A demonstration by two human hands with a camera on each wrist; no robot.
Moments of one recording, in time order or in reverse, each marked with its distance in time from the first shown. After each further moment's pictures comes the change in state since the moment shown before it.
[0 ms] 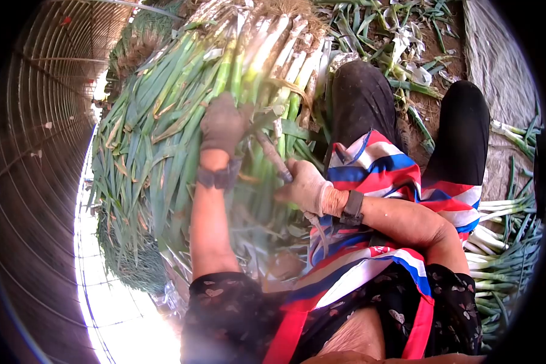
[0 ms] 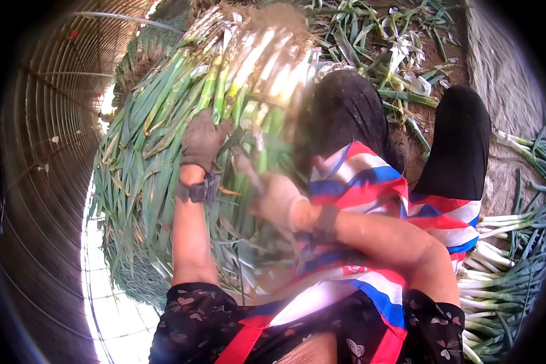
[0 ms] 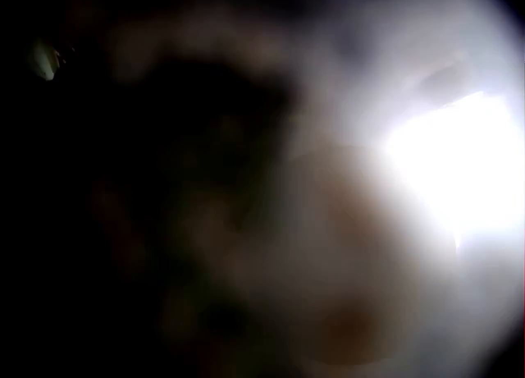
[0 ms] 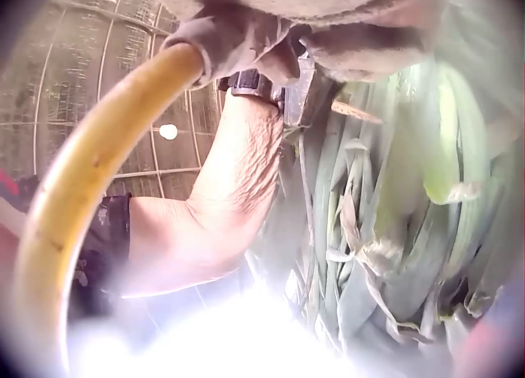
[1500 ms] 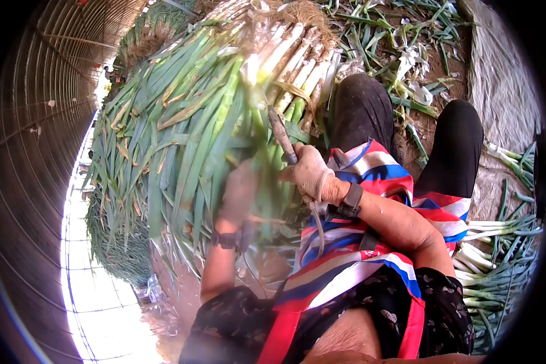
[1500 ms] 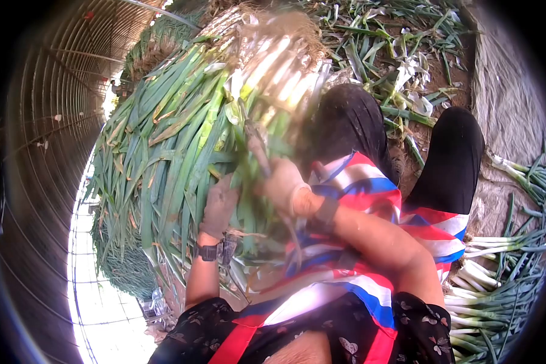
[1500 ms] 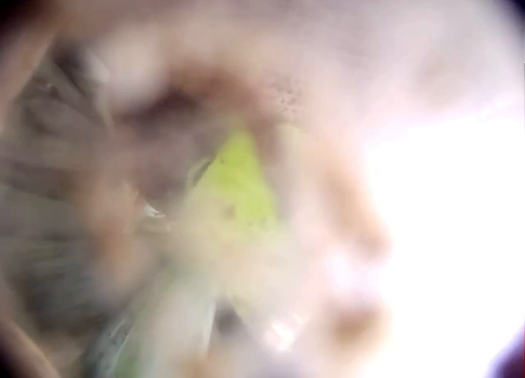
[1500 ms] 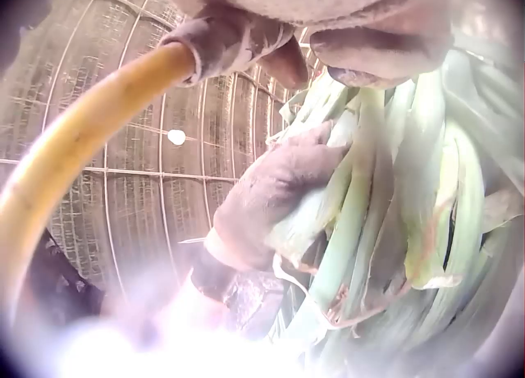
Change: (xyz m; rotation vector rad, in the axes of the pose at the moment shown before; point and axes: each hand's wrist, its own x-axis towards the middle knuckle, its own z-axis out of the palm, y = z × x) left_hand -0.157 0.026 0.001 -1.083 -0.224 -0.335; right_hand 0.005 -0.017 -0.025 0.151 0.054 0.109
